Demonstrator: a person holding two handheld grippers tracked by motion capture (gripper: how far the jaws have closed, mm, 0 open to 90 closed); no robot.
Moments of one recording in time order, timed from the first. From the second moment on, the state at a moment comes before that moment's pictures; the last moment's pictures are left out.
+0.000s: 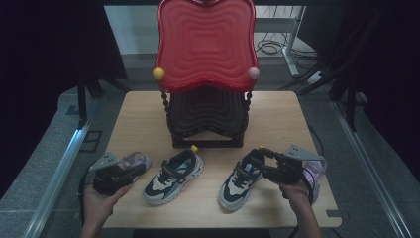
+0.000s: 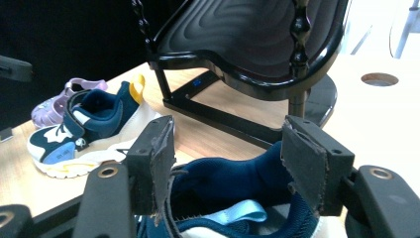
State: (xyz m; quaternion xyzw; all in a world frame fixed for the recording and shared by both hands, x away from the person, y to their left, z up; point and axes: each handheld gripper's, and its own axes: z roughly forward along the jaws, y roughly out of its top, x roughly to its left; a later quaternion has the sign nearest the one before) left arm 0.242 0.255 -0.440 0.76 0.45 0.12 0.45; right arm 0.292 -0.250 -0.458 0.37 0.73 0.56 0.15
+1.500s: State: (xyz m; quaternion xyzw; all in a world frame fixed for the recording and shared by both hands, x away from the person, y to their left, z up) left arm 0.207 0.309 -0.527 0.74 0.59 0.13 0.29; right arm 0.292 -0.247 -0.459 0.37 0.73 0.56 0.15
